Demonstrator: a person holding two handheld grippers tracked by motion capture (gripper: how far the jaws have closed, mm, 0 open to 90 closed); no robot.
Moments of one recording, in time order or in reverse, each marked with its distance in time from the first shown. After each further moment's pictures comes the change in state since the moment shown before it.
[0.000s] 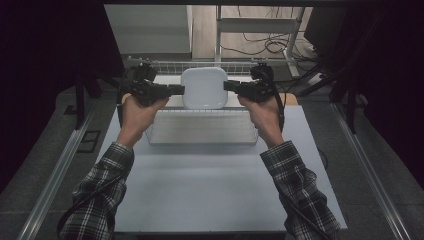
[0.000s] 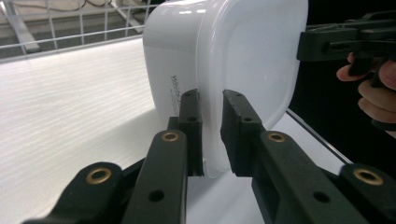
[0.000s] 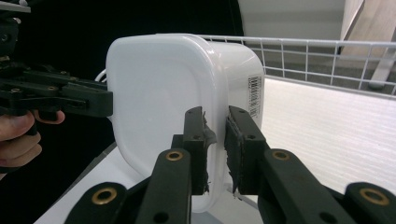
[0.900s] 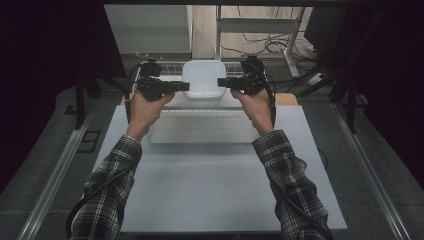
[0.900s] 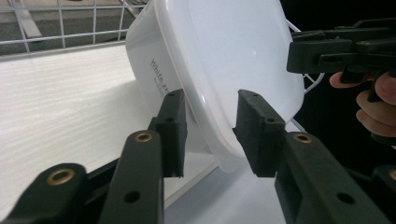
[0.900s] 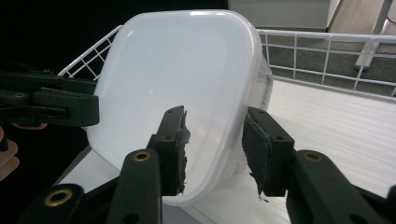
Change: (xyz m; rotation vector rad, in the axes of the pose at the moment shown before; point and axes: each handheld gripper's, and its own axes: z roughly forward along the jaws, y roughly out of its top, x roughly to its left) left arm 0.015 0.008 0.024 0.008 0.017 -0.052; right arm -0.013 0.013 0.035 0.069 -0.056 0.019
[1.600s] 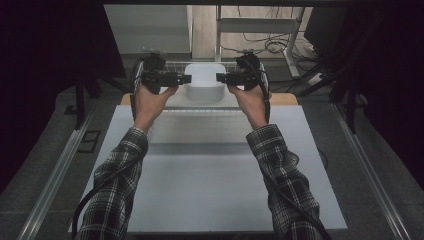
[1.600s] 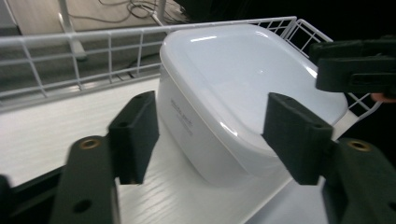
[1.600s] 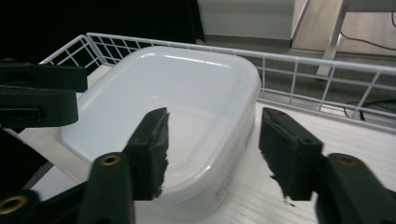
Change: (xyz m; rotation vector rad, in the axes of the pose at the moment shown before) left arm 0.009 0.014 0.012 -0.060 0.122 0.040; right arm -0.002 0.010 0.016 -0.034 -0.125 -0.030
